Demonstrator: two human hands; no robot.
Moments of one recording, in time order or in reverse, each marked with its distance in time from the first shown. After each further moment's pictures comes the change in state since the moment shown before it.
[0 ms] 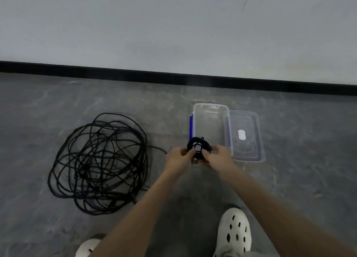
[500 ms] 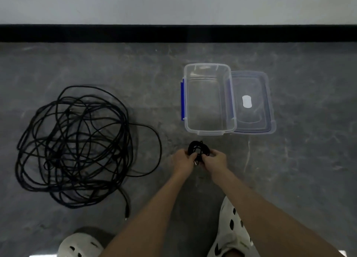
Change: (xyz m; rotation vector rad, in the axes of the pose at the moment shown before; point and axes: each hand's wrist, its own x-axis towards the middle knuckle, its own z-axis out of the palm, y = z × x) left_hand 0.062 -0.104 0.109 0.121 -0.004 -0.220; right_hand 0.121 0.167 0.022 0.060 0.166 0.228
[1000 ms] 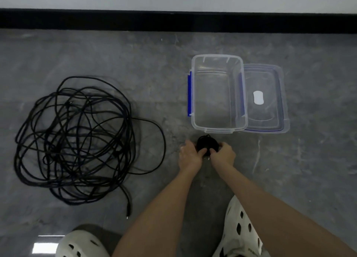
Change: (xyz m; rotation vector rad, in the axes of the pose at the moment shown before) left_hand 0.038 -0.011 0.022 0.175 0.020 0.017; right_hand 0.017 -0.009 0.003 -0.388 0.118 -0.176
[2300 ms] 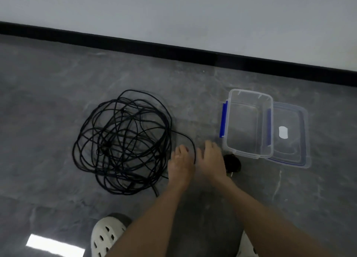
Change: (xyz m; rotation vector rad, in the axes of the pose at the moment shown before) left_hand -0.045 -0.051 -0.119 0.268 0.457 0.227; right_hand -0.092 -0.091 0.045 -0.300 -0.058 -0.780
